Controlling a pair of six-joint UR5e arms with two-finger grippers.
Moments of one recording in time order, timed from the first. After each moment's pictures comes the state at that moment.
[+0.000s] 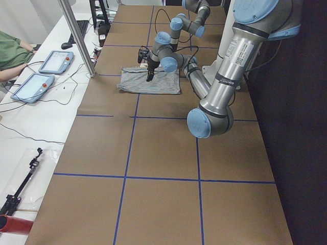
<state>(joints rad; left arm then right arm) -0.70 -2.02 -1.93 -1.74 -1.79 -1.20 0.40 -0.94 1.74 -1.63 1.70 1.15</state>
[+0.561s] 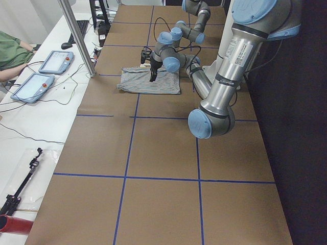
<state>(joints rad) -0.68 -2.02 -1.94 -1.73 -1.80 -1.22 0.38 -0.90 1.64 -1.65 1.67 1.10</state>
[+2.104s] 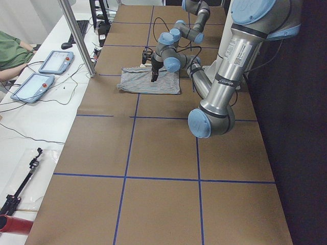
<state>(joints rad) -0.66 -2.02 -1.93 -1.74 -1.80 -1.23 0.40 -0.92 1.65 -1.74 1.67 1.08</state>
